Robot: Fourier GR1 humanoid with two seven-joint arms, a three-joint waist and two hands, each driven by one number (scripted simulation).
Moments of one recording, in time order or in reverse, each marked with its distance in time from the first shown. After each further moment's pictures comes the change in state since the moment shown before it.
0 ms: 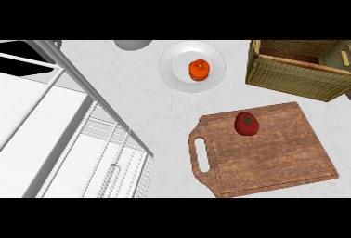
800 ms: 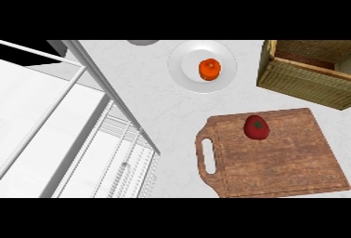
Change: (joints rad) left arm 0.065 -0.066 -0.095 0.045 0.007 -0.033 0.081; right arm 0.120 0.008 -0.041 -0.140 -0.046 0.017 0.064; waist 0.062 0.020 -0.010
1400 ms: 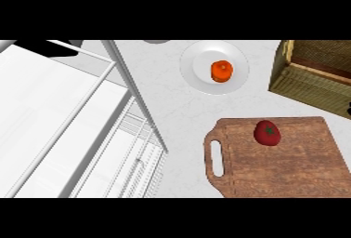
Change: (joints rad) left arm -0.071 -0.059 -0.085 0.053 -0.046 -0.001 0.028; right arm 0.102 0.066 0.059 -0.081 0.129 -0.069 0.111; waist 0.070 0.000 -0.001
